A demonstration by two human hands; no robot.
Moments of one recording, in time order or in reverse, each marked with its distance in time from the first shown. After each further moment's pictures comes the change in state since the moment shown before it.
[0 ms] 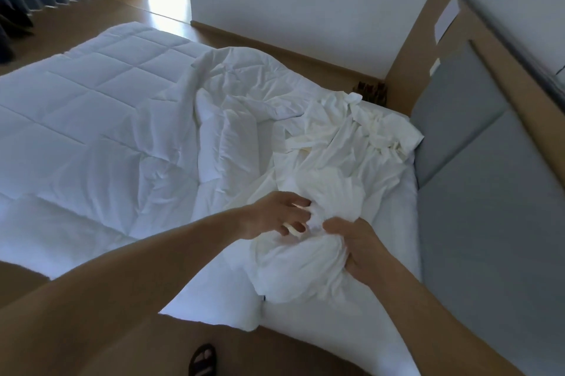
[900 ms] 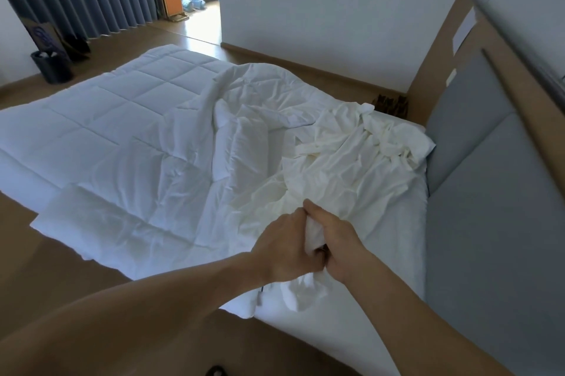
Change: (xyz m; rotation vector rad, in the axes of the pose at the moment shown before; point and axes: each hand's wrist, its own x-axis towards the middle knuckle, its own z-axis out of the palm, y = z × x) left_hand -0.057 0.006 0.128 0.690 0.464 0.248; right_hand -0.043 -0.001 -0.009 -0.041 0.065 0.182
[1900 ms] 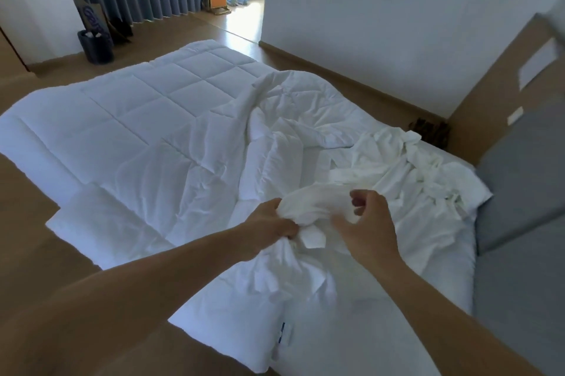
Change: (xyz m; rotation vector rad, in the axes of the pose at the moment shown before) left_hand 0.097 -0.145 -0.097 -0.833 0.052 -0.458; right_hand 0.098 -0.084 0.081 -0.961 0.232 -0.647
